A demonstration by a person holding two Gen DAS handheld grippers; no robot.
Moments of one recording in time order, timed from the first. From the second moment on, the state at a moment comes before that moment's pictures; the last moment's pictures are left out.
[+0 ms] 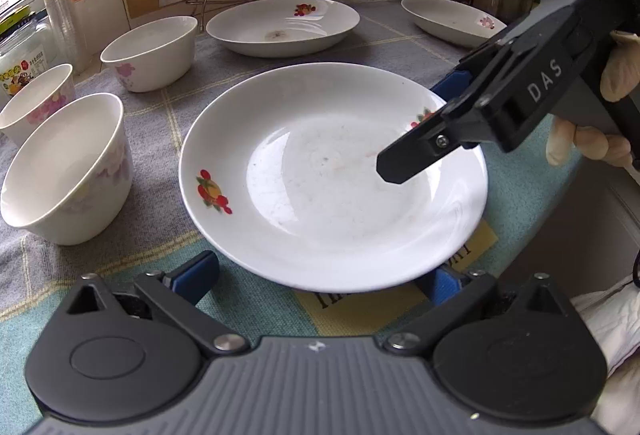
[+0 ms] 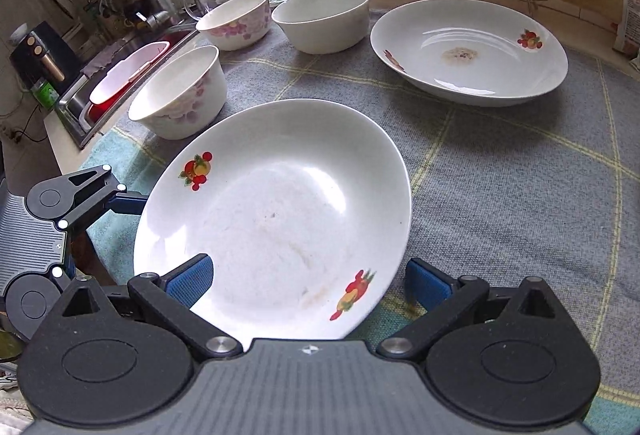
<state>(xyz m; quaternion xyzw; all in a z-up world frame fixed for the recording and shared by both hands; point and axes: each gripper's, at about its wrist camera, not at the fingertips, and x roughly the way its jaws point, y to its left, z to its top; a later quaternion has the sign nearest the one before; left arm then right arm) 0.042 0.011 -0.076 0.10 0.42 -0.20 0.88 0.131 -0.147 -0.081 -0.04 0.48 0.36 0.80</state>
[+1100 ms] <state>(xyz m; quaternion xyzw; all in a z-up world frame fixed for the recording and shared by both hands) 0.040 0.018 -0.079 0.12 0.37 -0.26 0.88 0.174 -0.135 -0.078 -0.02 0.53 0.40 0.75</state>
